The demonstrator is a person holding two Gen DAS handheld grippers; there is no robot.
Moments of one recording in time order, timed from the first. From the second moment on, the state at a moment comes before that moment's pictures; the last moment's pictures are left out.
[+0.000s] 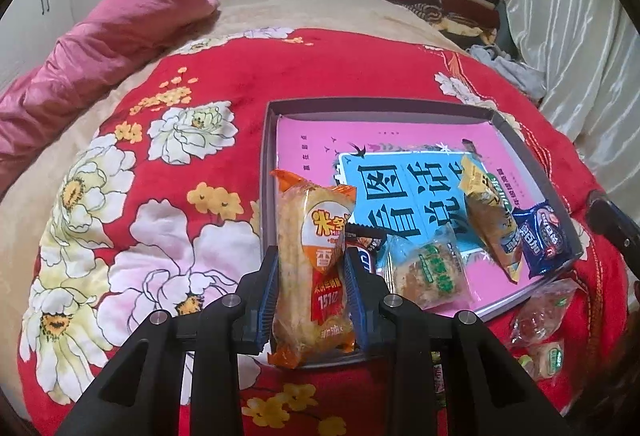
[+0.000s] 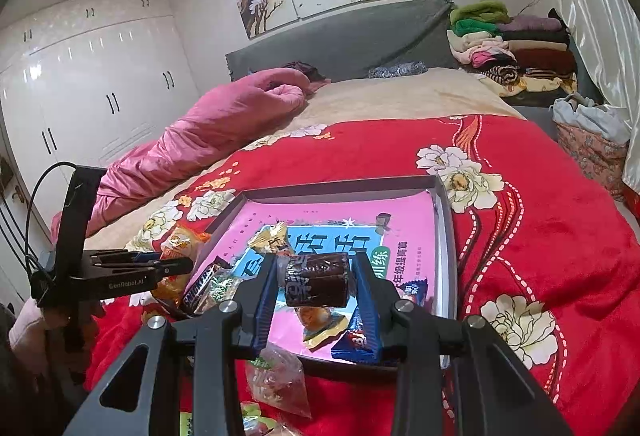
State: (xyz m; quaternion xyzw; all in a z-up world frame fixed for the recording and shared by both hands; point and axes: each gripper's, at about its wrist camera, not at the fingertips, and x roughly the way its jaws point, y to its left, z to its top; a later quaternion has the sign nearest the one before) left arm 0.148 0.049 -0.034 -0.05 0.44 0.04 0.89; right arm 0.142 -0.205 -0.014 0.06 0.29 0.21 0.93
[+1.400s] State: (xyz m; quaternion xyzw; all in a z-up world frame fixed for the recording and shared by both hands) left arm 0.151 0.049 -0.050 -0.10 0.46 0.00 0.88; right arm 0.152 -0.135 -0.051 -0.03 0.35 0.26 0.90
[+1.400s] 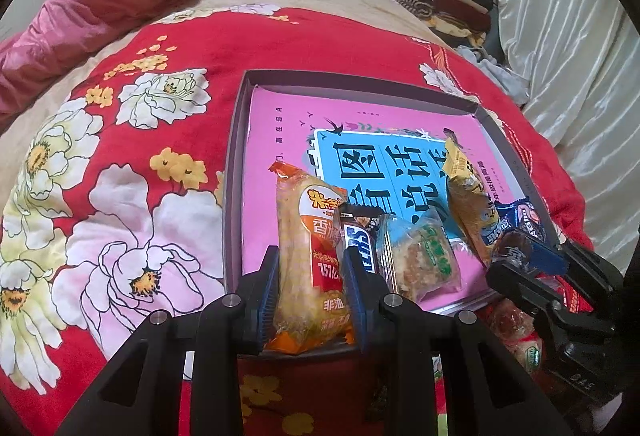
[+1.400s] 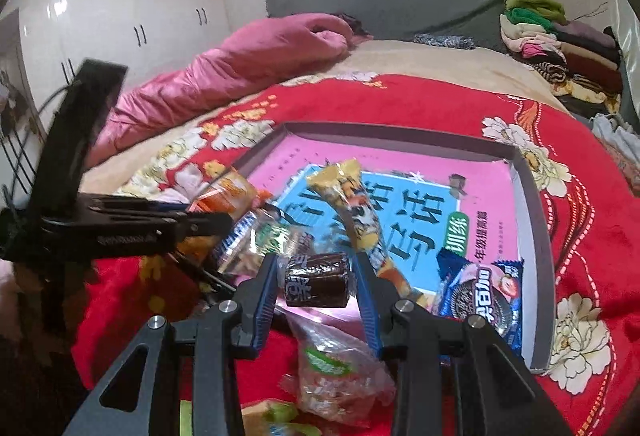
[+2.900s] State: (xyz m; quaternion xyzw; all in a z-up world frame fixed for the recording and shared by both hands) left arm 0.148 0.055 -0.050 -0.11 0.46 0.01 0.88; right arm 0.164 -0.161 -0.060 0.00 0.39 0.21 0.90
